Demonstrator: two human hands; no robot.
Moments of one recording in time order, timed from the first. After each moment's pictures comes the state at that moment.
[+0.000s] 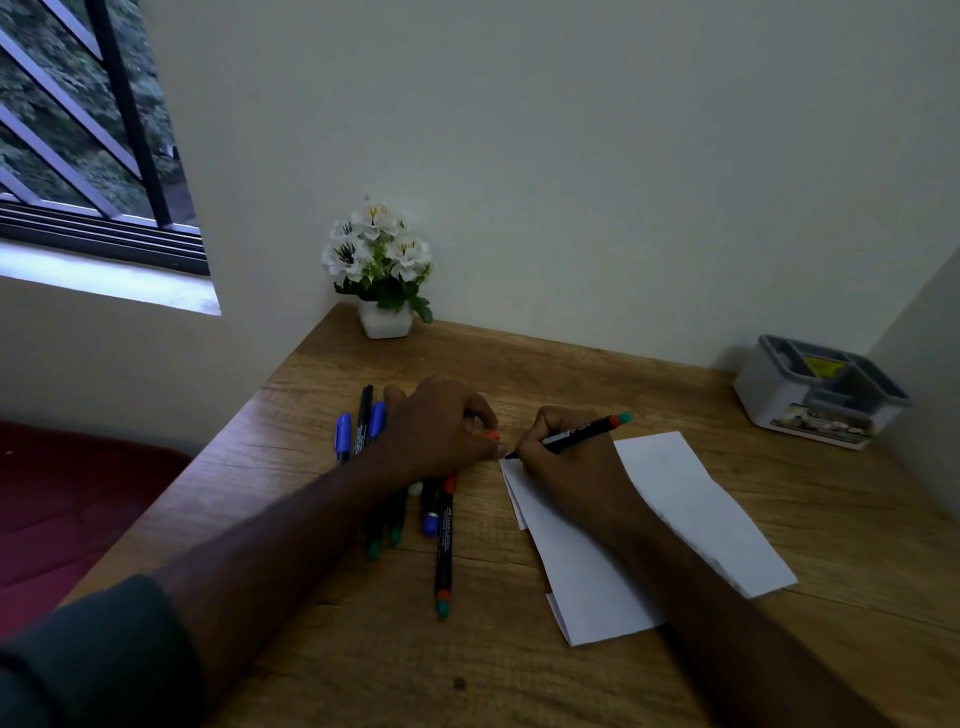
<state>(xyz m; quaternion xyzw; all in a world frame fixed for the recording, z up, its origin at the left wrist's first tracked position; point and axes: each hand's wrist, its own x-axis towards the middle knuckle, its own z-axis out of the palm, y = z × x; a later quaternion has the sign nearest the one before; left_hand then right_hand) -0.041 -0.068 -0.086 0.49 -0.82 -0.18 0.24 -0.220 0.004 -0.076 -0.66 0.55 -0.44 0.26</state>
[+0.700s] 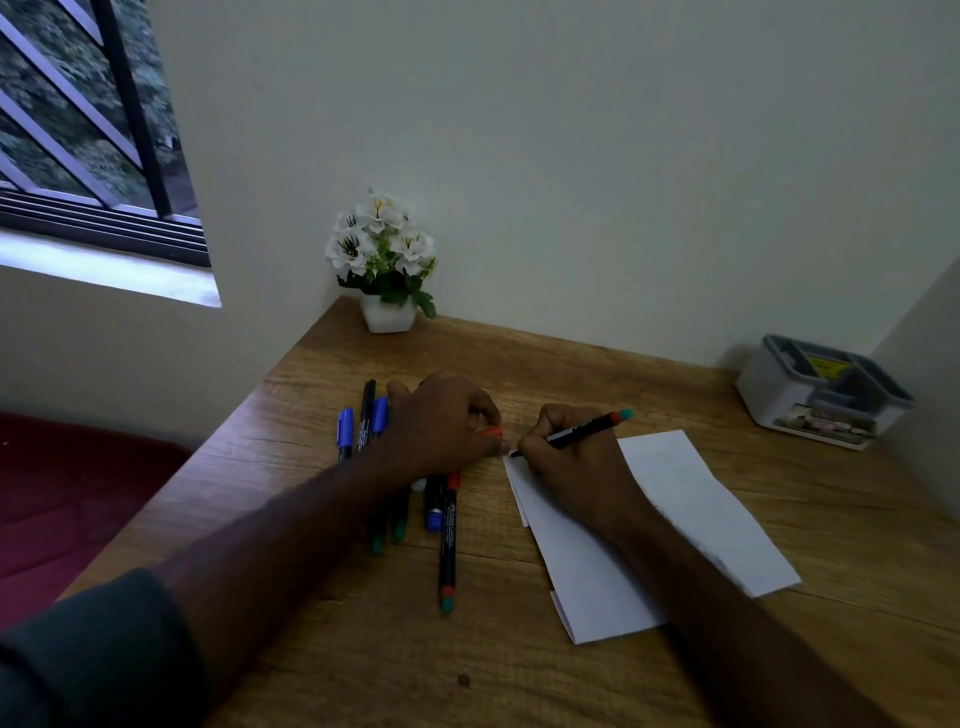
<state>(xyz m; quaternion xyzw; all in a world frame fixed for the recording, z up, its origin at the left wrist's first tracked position) -0.043 -0.065 -0.087 0.49 -0.82 -0.17 0.24 -0.220 0.002 -0.076 -0.66 0.56 -0.43 0.25</state>
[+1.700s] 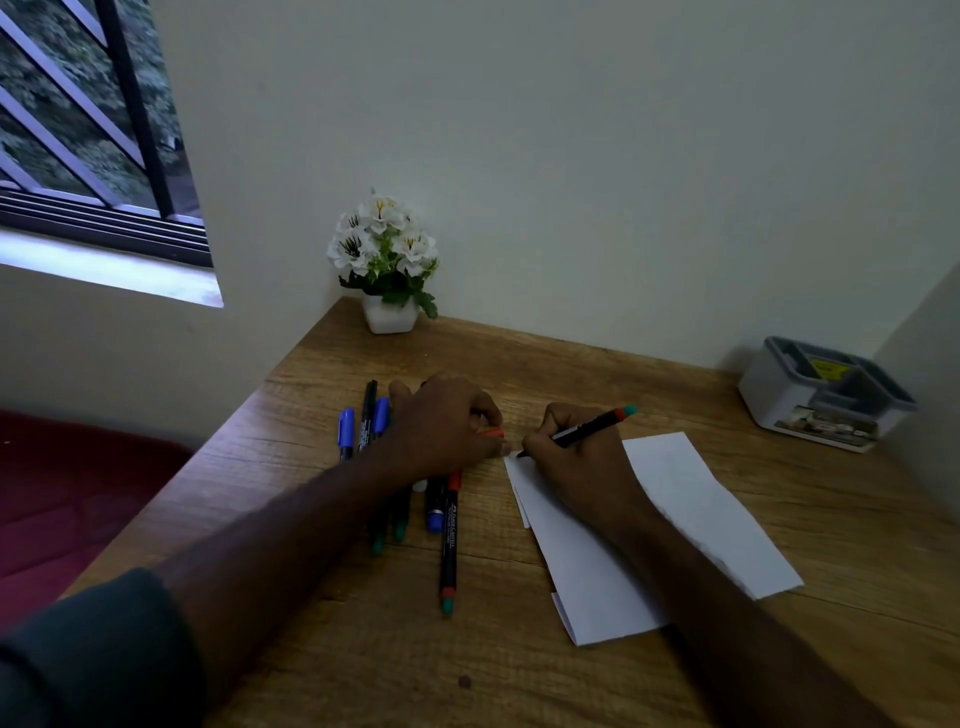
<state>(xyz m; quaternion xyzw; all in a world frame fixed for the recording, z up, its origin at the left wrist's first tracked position) -0.045 -0.055 -0.076 0.52 -0.82 -0.13 0.21 -0.220 0.001 -0.076 -0.65 0.57 -0.45 0.25</state>
